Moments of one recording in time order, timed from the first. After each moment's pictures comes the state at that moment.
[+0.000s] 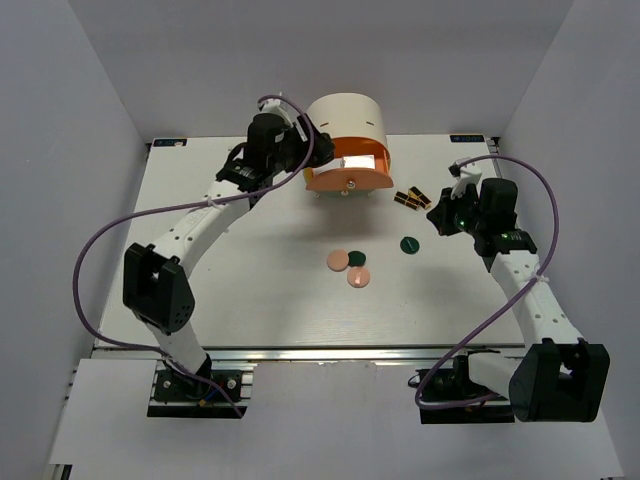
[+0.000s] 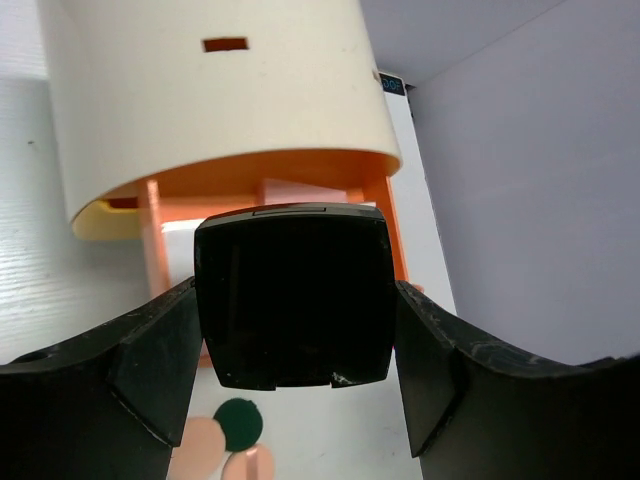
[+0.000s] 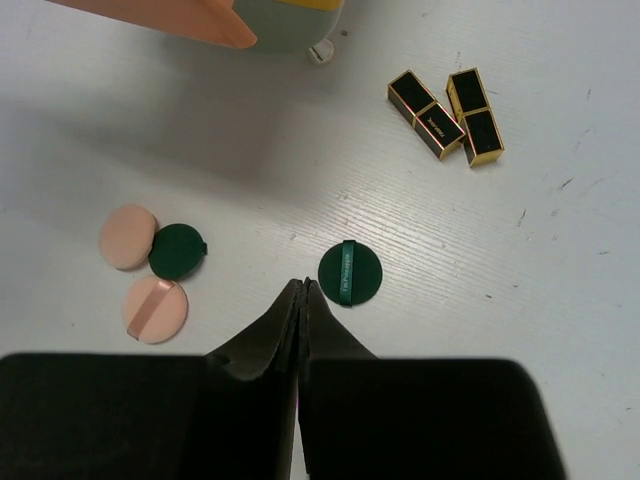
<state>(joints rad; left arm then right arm) -0.48 1.70 1.56 -0.17 0.05 -0.70 0.05 1.15 0.89 -0.26 -0.43 -0.07</state>
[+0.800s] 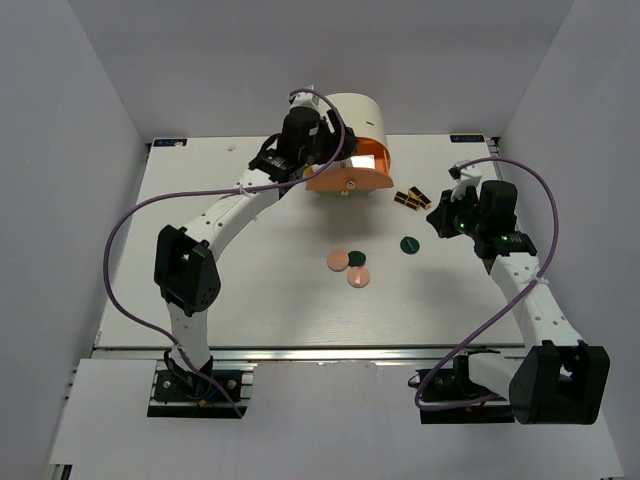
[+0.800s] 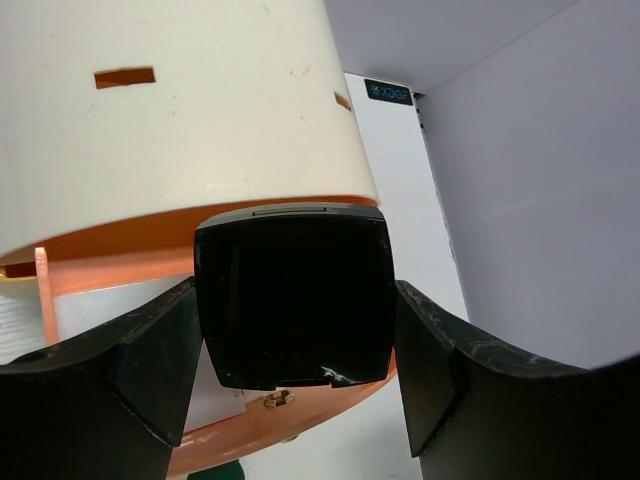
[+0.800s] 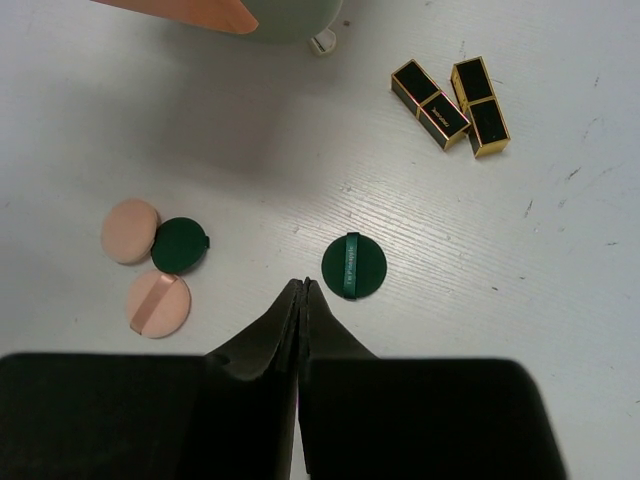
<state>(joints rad) -0.59 1.93 1.83 -0.21 -0.08 -0.67 0.05 1.13 0.87 -0.26 -0.43 -0.07</state>
